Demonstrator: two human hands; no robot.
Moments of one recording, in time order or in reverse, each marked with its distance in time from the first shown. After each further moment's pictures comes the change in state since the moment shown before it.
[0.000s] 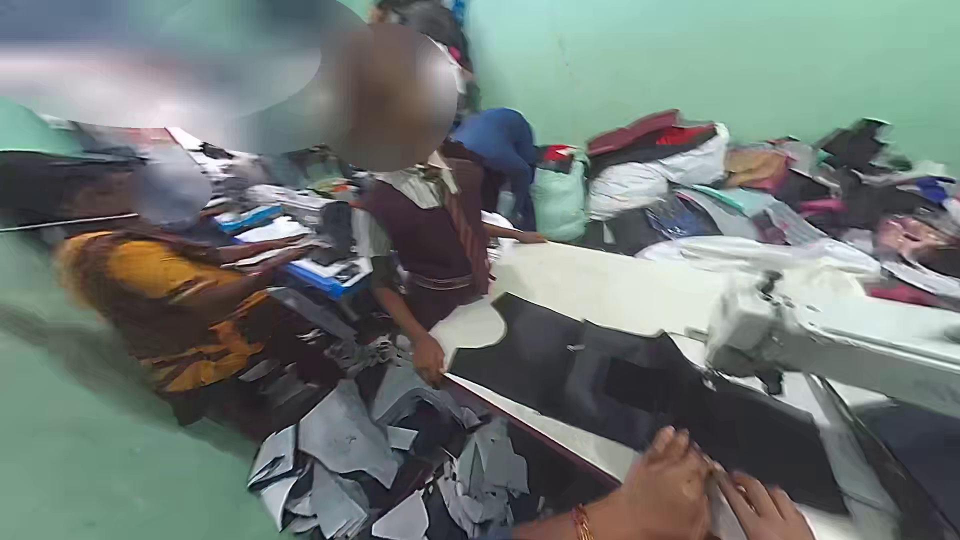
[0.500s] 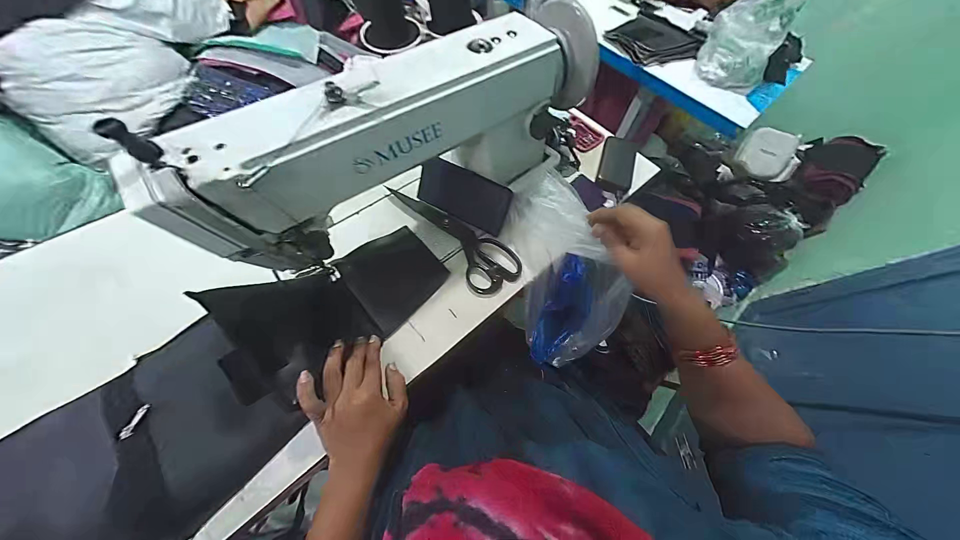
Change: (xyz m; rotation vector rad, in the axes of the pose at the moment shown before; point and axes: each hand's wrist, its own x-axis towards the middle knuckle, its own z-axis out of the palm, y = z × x) left_hand -0.008 -0.013 -0.004 0.130 -0.083 0.062; right_hand -0.174 0.060 -0.167 0.070 0.561 0.627
